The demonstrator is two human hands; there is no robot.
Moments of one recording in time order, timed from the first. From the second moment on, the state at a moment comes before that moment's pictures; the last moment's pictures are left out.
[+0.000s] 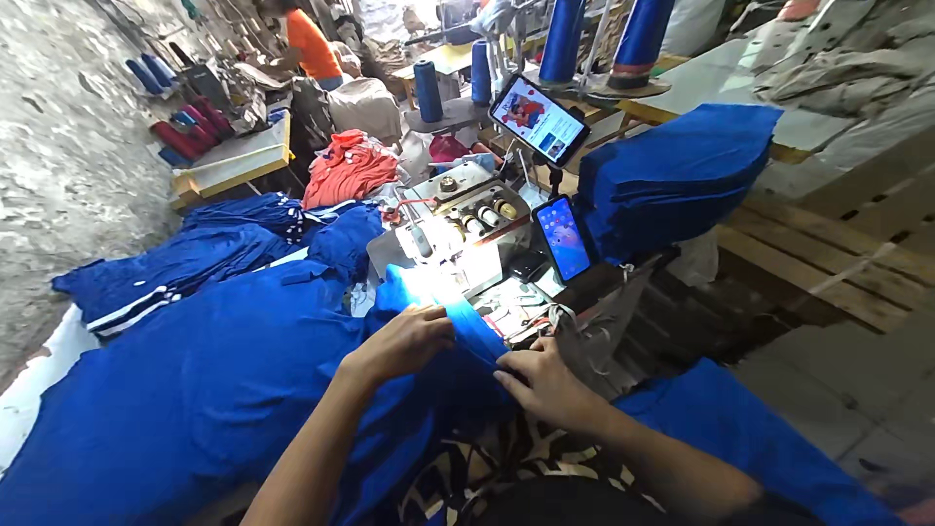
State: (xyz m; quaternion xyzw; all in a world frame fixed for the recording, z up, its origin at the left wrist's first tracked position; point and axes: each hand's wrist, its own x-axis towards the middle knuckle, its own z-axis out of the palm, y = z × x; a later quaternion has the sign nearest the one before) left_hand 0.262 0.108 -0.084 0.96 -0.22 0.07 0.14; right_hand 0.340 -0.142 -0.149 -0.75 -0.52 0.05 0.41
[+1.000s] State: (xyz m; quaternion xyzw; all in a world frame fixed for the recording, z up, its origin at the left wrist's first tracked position) left_hand 0.248 0.120 -0.062 0.99 0.10 -0.08 0.11; right_hand 0.365 -0.125 -0.199 -0.58 -0.63 0.06 0.51
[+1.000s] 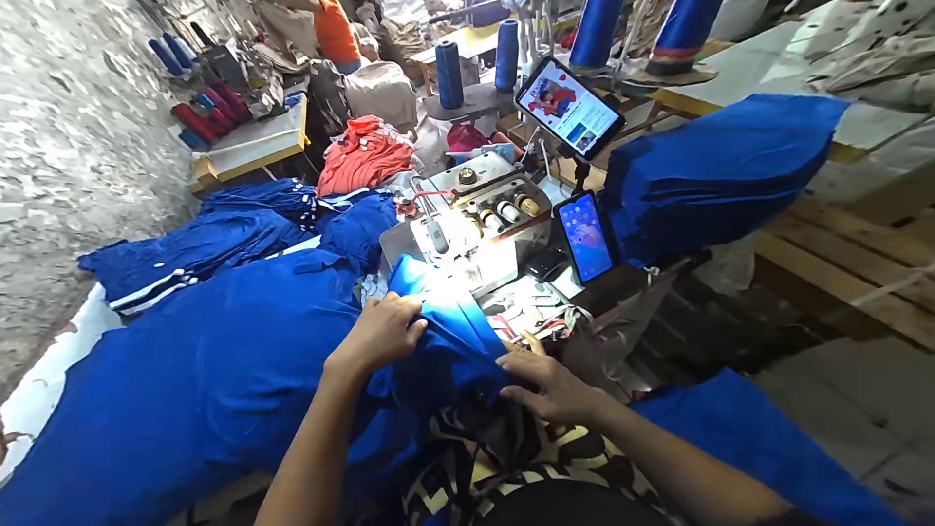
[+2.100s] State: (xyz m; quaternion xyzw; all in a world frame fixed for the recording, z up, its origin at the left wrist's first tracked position) left_hand 0.276 0.092 -0.079 0.99 -0.04 0.06 0.10; right_hand 0.404 -0.052 -0.172 -0.59 -0.56 0.19 0.55
